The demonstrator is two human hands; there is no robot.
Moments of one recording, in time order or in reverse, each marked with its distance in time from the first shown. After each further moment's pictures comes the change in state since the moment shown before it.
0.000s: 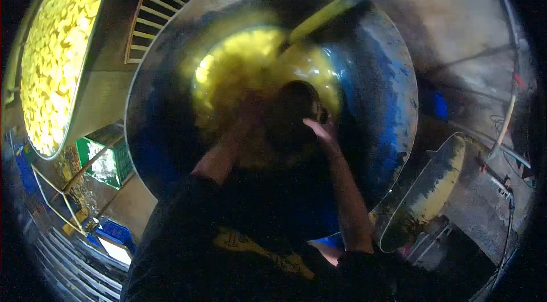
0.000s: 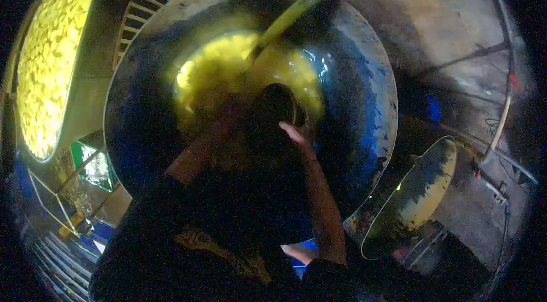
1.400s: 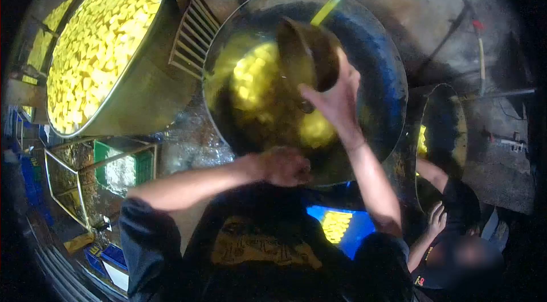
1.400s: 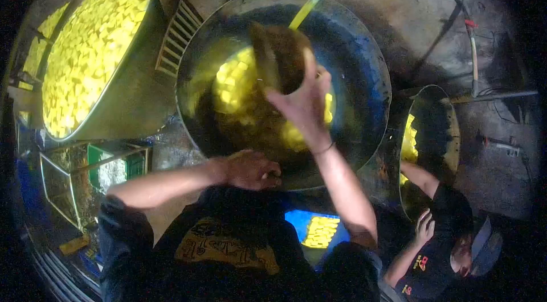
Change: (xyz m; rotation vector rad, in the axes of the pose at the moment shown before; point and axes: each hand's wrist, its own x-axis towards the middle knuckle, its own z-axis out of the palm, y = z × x) left_hand -0.267 0.244 -0.321 -0.085 -0.618 0.398; right_hand -0.231 -0.215 0.042 -0.167 0.768 -0.574
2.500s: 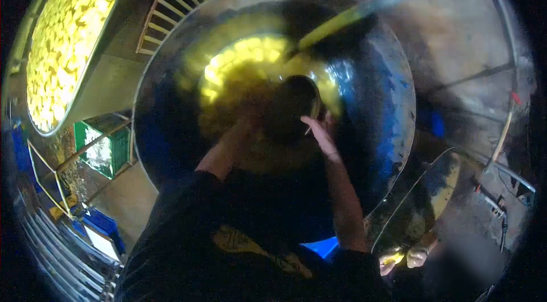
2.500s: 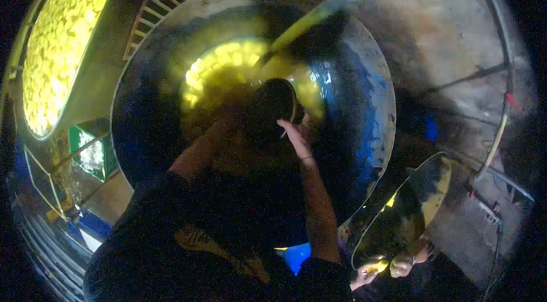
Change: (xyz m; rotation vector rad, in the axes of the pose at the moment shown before) left_hand 0.245 -0.325 0.076 0.081 0.611 -0.653; right_hand 0.063 0.264 0.128 0.426 -0.451 0.719
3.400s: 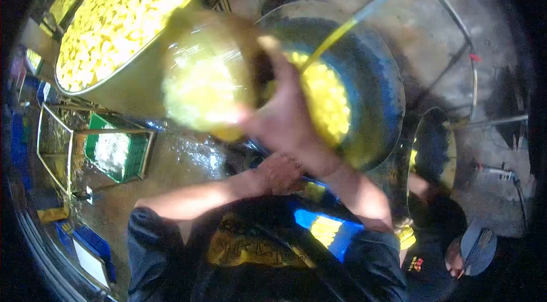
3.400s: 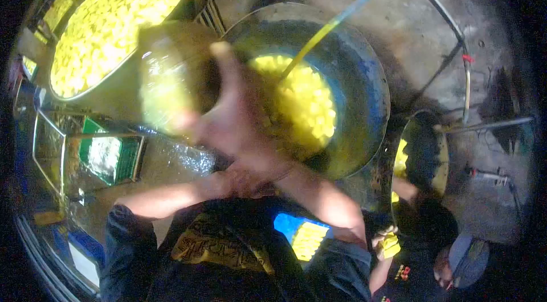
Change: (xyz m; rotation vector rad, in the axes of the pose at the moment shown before) left_hand -0.370 0.103 -0.225 0.114 0.051 0.744; right_hand -0.391 -0.225 0.158 0.022 -0.177 -1.058
